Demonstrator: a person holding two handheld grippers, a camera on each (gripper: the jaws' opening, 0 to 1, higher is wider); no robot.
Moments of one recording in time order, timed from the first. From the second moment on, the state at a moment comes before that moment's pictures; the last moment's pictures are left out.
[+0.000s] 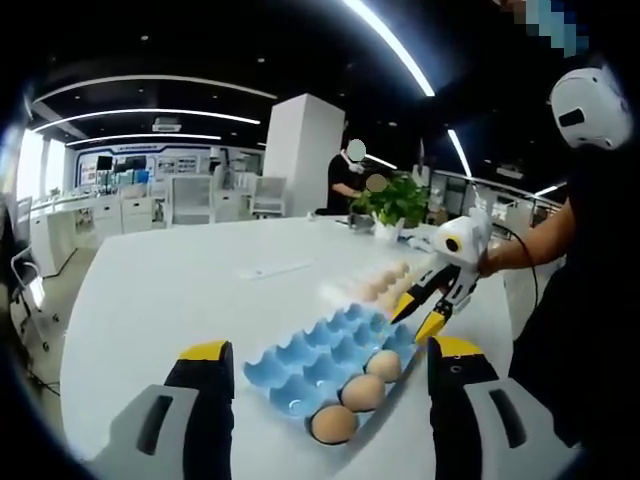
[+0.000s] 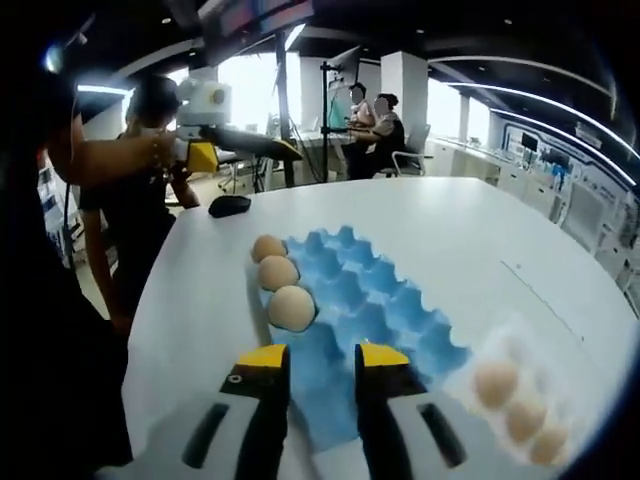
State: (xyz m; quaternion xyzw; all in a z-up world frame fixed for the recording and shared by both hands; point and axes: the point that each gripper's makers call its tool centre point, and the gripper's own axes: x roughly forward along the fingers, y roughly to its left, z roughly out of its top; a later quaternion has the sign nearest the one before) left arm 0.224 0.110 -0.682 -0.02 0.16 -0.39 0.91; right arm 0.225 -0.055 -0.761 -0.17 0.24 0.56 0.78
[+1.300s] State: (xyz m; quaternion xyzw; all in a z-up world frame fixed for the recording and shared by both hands) left arm 0.227 0.107 -0.681 -0.01 0.16 -0.39 0.91; right arm 0.231 -0.177 -0.770 -0.17 0.28 0.45 0.83
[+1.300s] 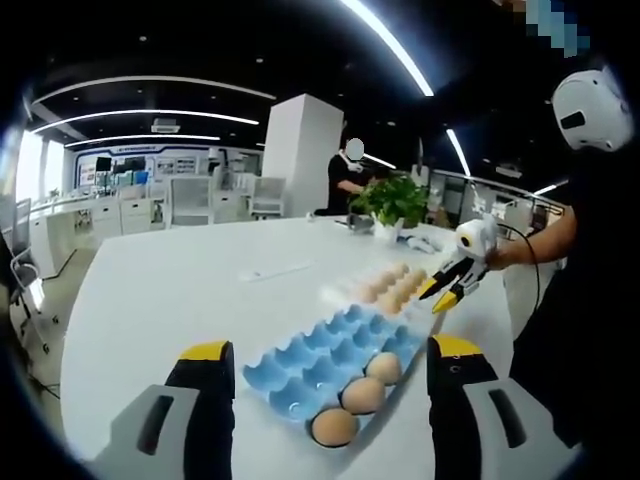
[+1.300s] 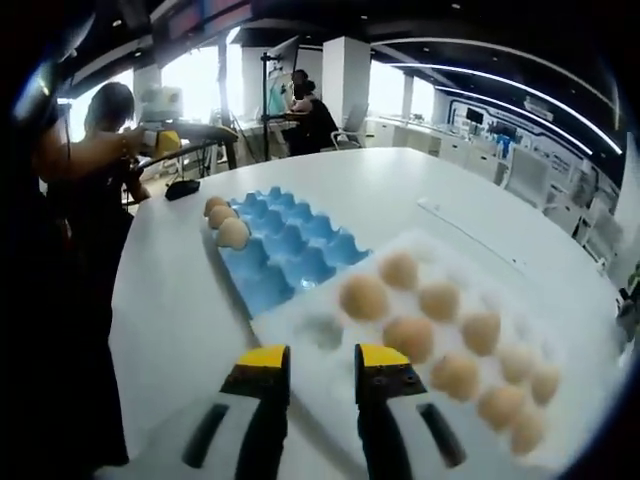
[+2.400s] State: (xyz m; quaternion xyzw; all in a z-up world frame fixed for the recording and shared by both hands) left arm 0.228 0.106 -0.681 -0.01 0.16 -0.39 0.91; right arm 0.245 -0.279 -0.769 -0.20 0.31 0.34 0.87
